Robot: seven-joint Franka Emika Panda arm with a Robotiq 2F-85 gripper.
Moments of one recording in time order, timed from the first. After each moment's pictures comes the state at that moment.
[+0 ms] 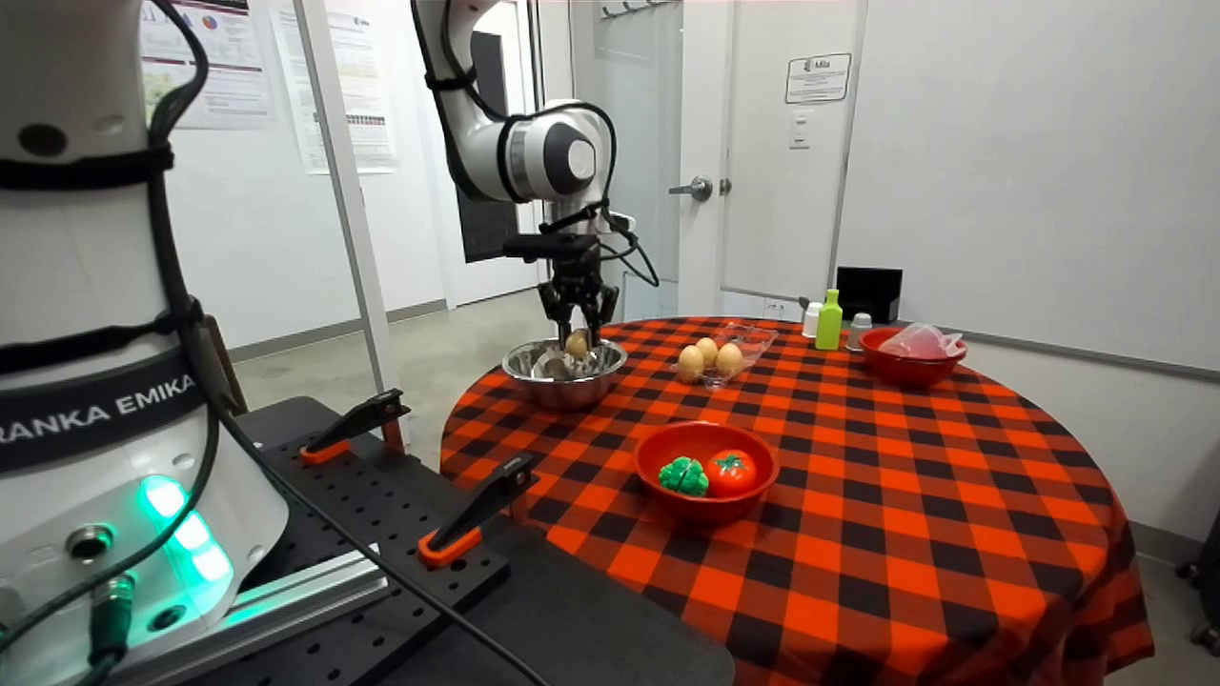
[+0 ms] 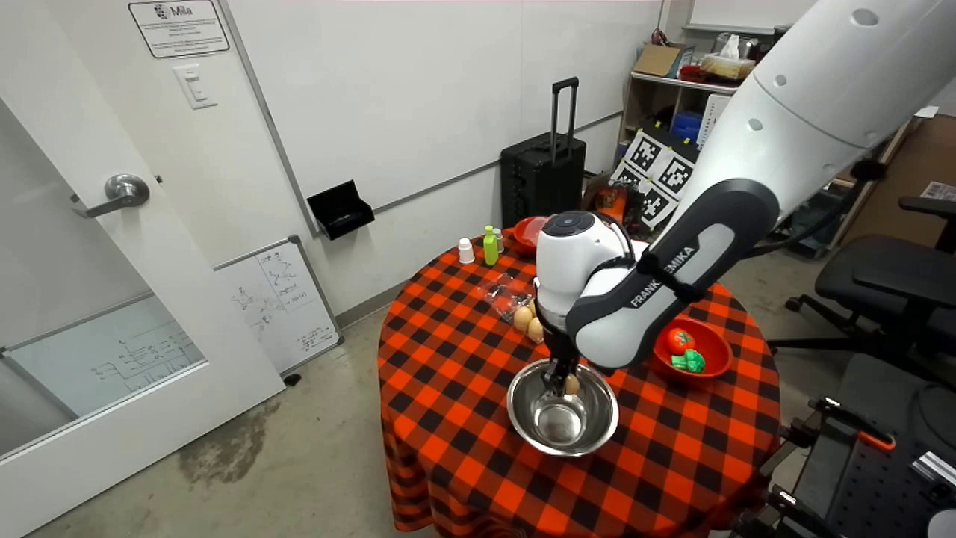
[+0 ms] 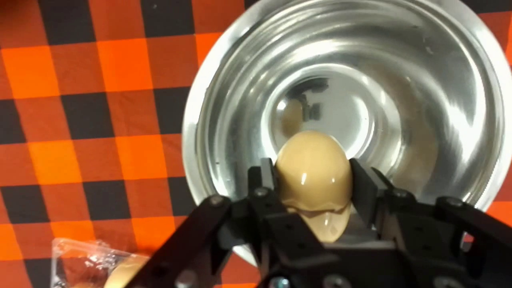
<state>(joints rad) 0.21 0.58 0.01 -2.12 -0.09 2.66 0.10</state>
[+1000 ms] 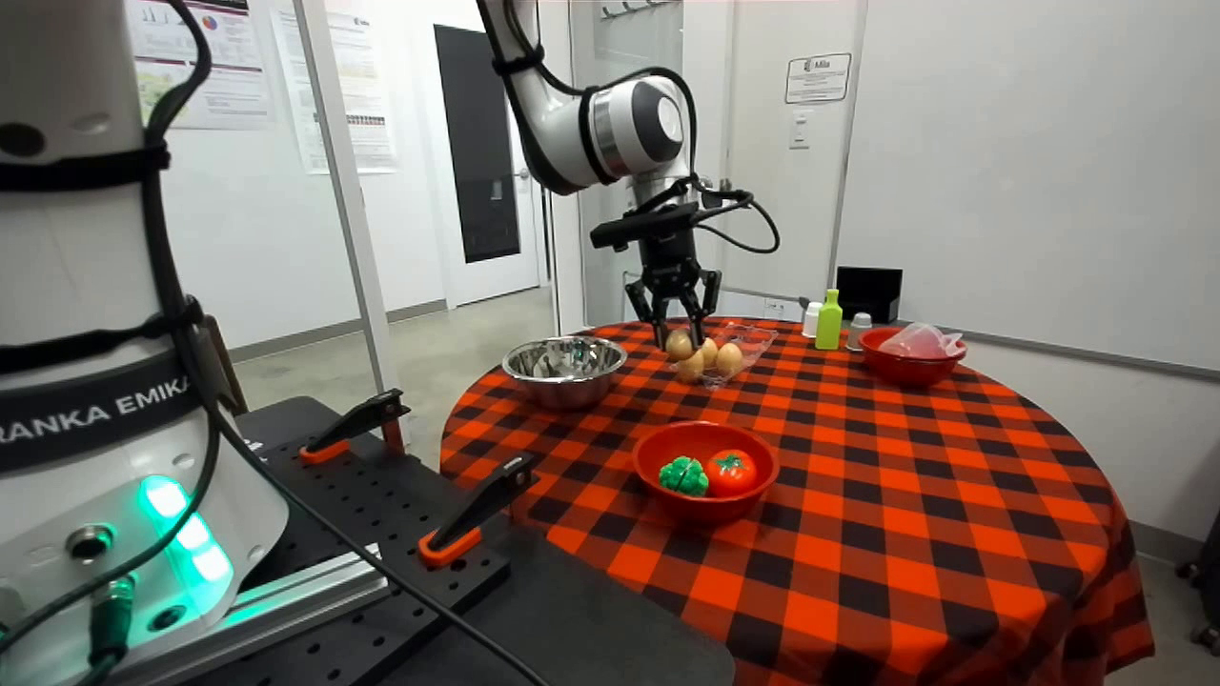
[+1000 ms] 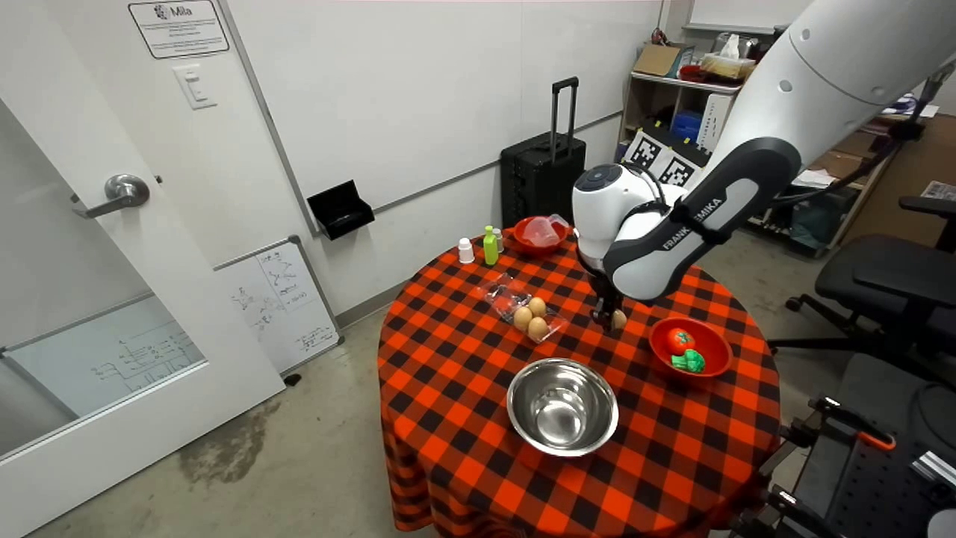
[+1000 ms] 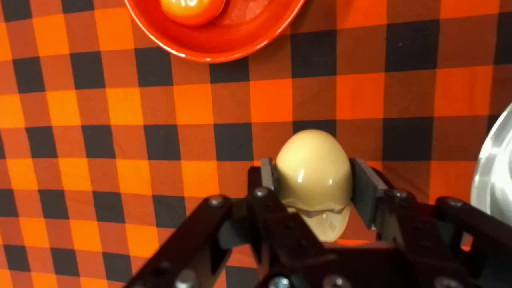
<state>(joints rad) 0.11 0.56 -0.15 -2.08 -0.33 2.54 0.07</state>
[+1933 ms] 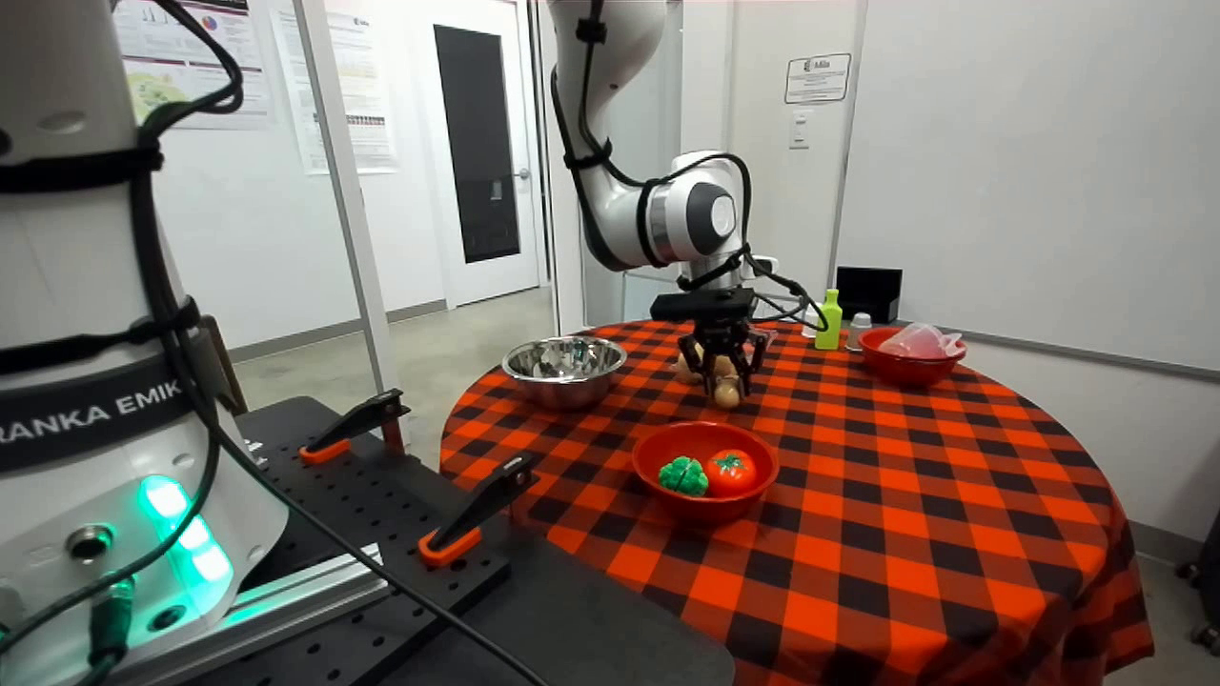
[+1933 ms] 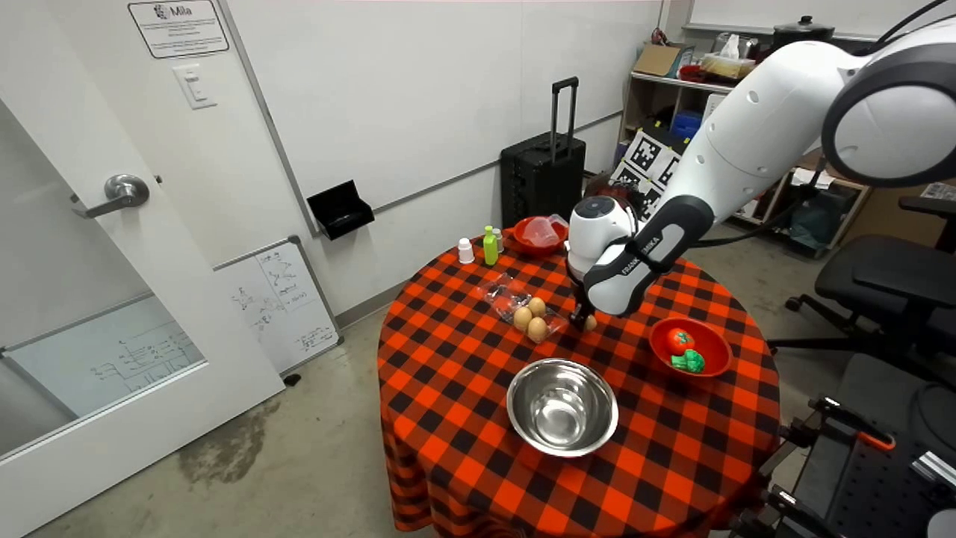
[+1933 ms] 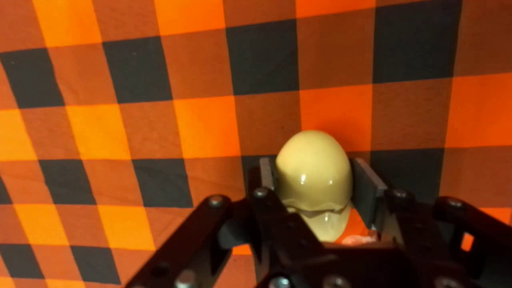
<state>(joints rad) -0.03 0.90 -0.10 -1.79 -0.26 2.75 -0.01</state>
